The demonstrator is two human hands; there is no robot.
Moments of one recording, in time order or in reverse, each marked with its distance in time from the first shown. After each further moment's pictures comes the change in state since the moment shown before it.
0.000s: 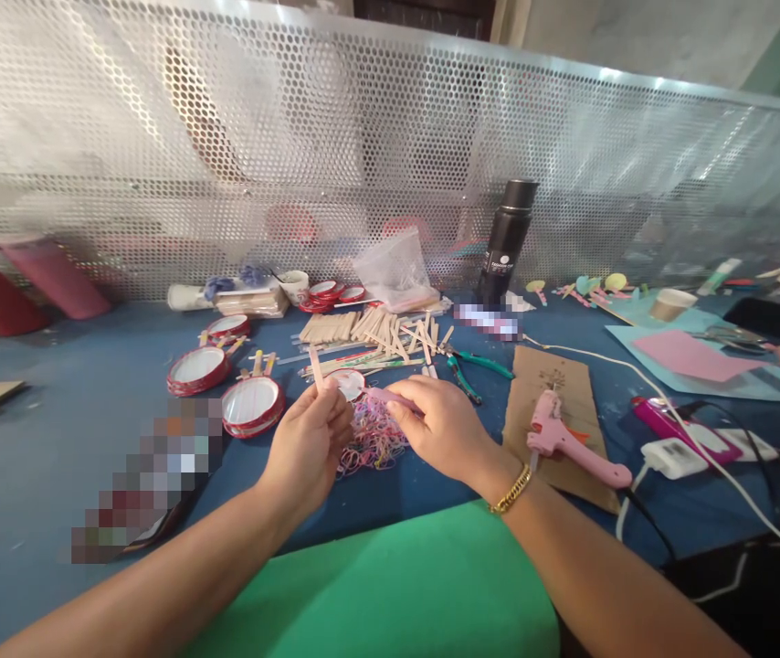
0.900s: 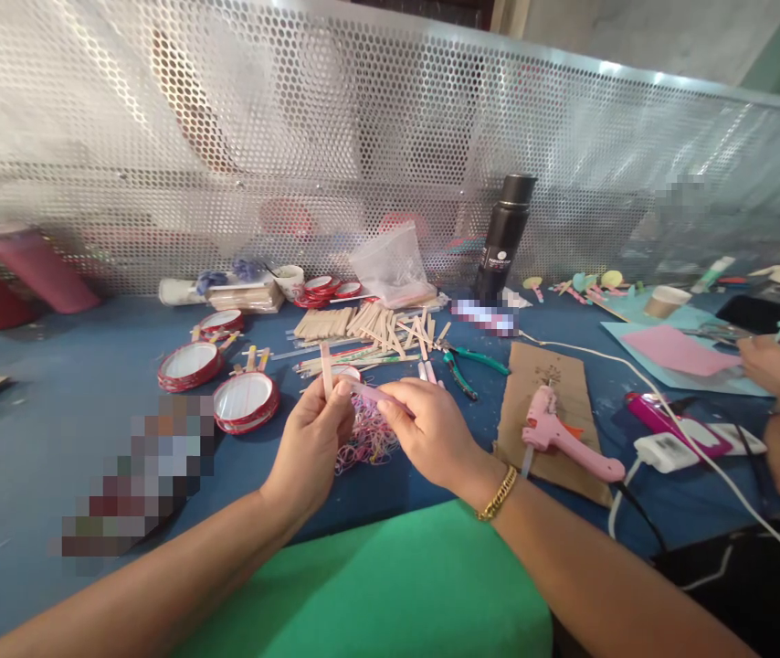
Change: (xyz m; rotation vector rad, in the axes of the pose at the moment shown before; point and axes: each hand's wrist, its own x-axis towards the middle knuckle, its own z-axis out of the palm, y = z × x) left_hand -0.002 -0.013 0.001 0.174 -0.053 0.165; right_hand -0.004 -0.009 0.008 0.140 0.039 0.014
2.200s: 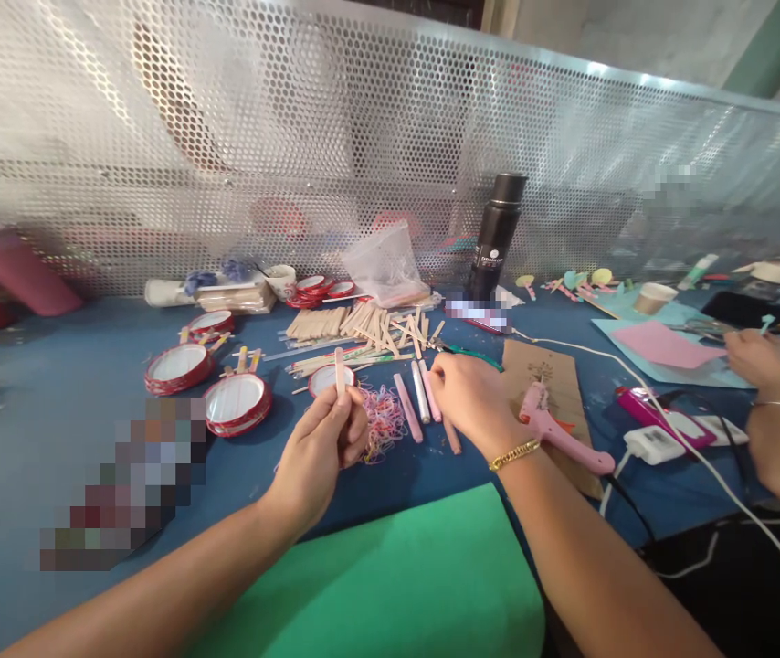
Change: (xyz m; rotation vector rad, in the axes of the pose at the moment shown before) left_hand -0.010 -0.002 0.004 -0.088 -0.171 -0.116; right_hand 0.012 0.031 -0.039 -0.682 -0.032 0.383
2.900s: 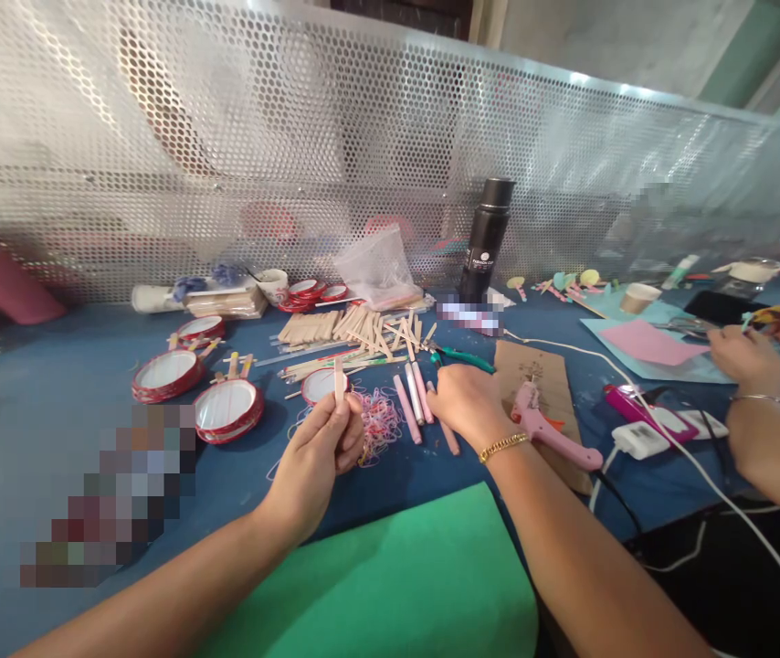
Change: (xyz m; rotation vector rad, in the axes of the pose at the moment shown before) left_hand -0.001 -0.006 -0.003 0.029 -0.054 0.010; right_hand 0.008 0.001 -0.006 -0.137 -0.291 0.130
